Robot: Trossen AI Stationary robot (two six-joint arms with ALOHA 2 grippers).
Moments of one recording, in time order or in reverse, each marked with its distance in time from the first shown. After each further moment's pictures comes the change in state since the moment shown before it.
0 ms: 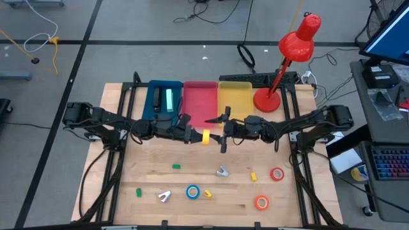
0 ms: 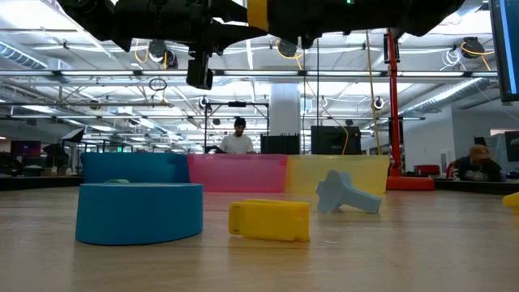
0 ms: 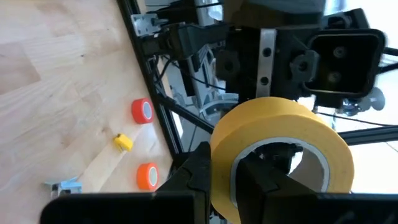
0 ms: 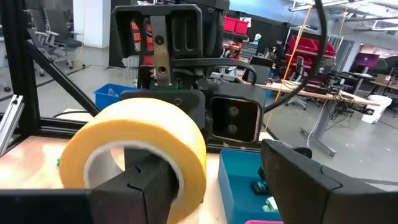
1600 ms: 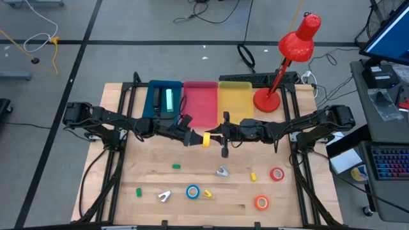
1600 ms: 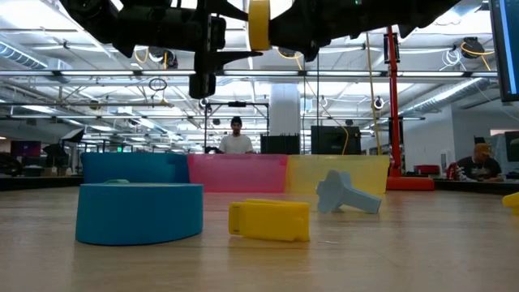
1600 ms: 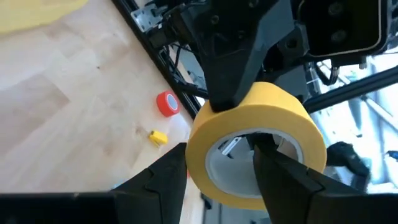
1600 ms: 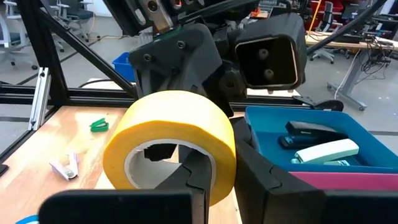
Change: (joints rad) left arm 0.038 0.001 0.000 -0.076 0.114 0.311; right arm 0.026 -0.029 0.021 -0.239 -0.020 0.132
